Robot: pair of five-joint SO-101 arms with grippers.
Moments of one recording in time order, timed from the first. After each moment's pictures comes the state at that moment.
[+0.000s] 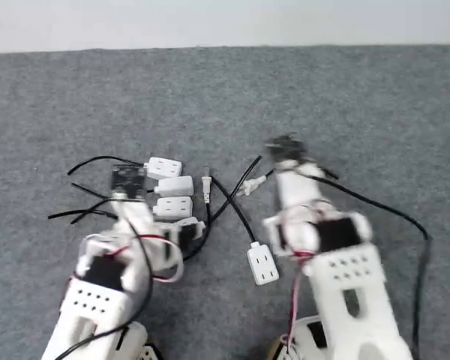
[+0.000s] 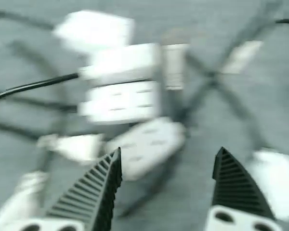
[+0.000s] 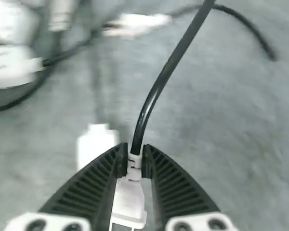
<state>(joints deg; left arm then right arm) 17.1 -58.8 73.1 54.2 20.4 -9.4 -48.4 48.6 73.5 7.4</state>
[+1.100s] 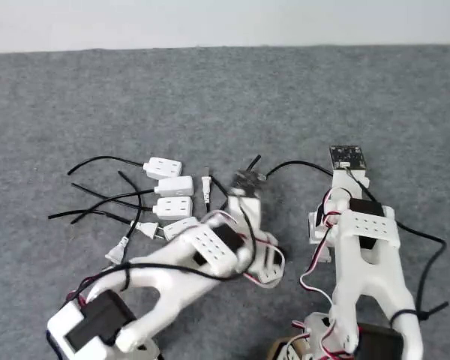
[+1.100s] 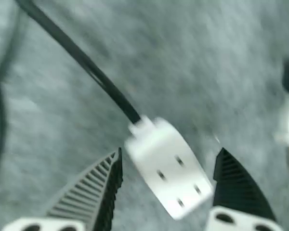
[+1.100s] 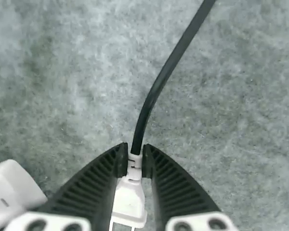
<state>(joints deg) 43.5 -1.4 42.9 45.8 43.8 8.2 -20.7 51.9 54.5 9.8</state>
